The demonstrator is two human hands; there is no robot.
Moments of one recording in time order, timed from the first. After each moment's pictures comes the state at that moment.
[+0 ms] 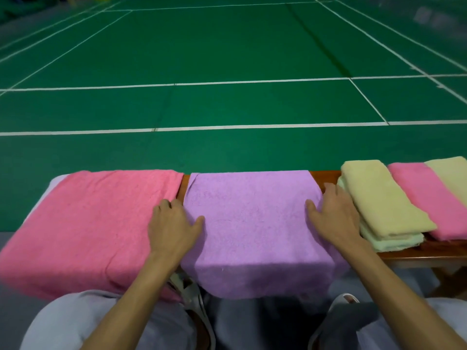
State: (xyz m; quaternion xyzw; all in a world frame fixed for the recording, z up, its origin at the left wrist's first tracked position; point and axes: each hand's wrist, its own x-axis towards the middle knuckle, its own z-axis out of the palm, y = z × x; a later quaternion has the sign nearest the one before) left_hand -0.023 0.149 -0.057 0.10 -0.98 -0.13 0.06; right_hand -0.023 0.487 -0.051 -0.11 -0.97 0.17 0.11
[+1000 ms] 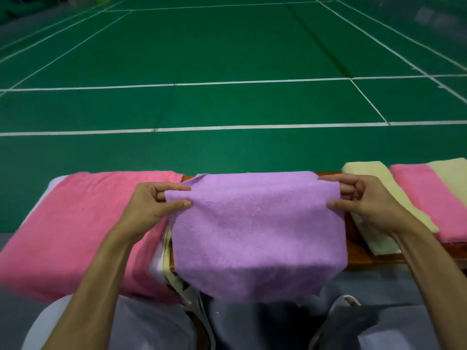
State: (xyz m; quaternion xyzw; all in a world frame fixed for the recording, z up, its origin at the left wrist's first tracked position) left_hand -0.040 0.107 0.010 0.01 -0.80 -0.60 -0.05; right_hand -0.027 0.548 0.004 0.02 -0.77 0.63 -0.07
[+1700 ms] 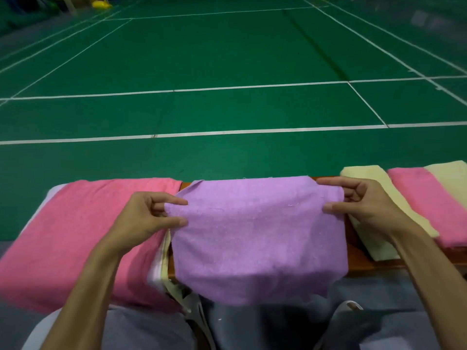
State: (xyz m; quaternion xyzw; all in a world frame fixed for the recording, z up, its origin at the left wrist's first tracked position) left_hand -0.032 0.096 0.017 -0.04 -0.83 -0.54 -0.08; right_hand -0.024 0.544 0.013 -0.01 -0.74 0.67 -0.07
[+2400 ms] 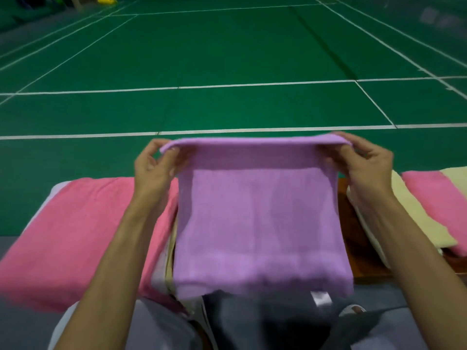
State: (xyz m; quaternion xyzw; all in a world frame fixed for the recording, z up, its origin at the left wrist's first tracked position) left_hand -0.097 0.132 0.036 -0.01 -0.63 -0.77 0.12; right_hand -0.083 0.488 0.035 -0.06 -0.62 0.75 0.20
